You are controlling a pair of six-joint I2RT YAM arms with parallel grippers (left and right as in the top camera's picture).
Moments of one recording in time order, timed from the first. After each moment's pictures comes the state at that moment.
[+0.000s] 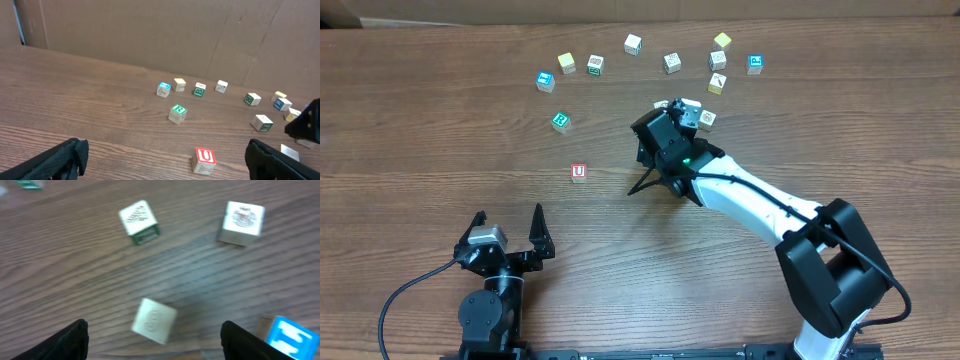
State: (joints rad) left arm -0.06 0.02 0.01 -0.07 -0.12 -0.20; right arm 0.63 1.90 1.26 -0.39 0.38 0.78
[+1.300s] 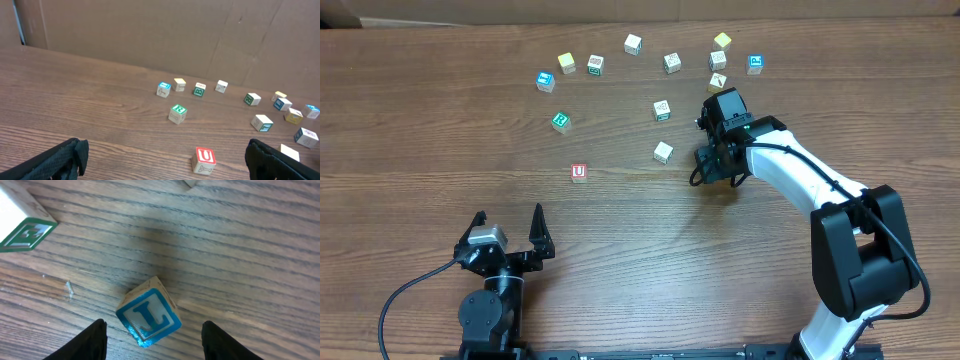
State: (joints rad) left arm -0.06 0.02 0.01 -0.07 -0.12 -0.20; right arm 0.35 1.90 1.26 -0.67 0.05 0.03
